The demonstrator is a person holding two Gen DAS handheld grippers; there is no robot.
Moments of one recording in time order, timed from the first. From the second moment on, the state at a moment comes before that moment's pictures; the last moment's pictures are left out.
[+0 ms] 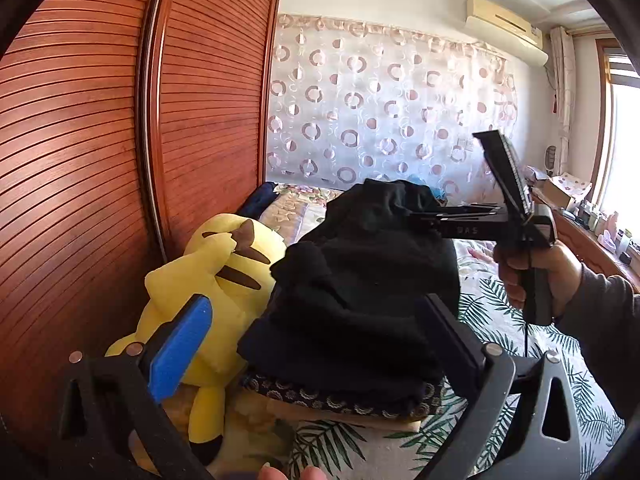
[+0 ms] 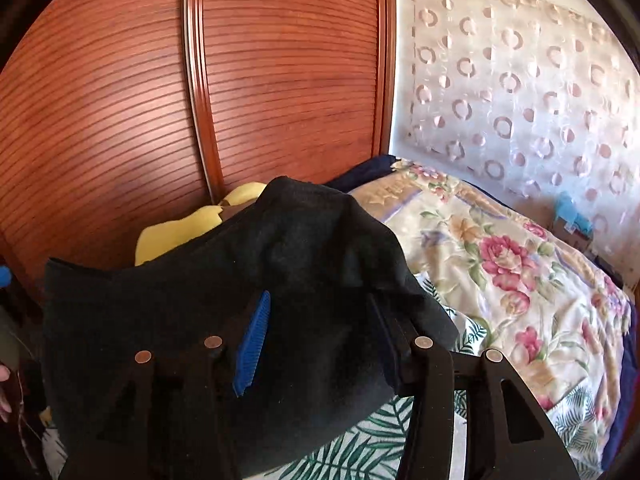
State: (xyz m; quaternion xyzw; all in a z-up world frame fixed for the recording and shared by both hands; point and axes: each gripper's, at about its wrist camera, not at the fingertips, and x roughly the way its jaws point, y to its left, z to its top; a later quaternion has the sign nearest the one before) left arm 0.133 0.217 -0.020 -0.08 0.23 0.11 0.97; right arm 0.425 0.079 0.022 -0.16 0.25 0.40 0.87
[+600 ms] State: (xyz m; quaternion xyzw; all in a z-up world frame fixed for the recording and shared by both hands) left arm 0.116 0.138 -0.009 -0.05 0.22 0.03 0.97; right arm 0.247 -0.071 0.018 -0.10 0.22 0.33 0.91
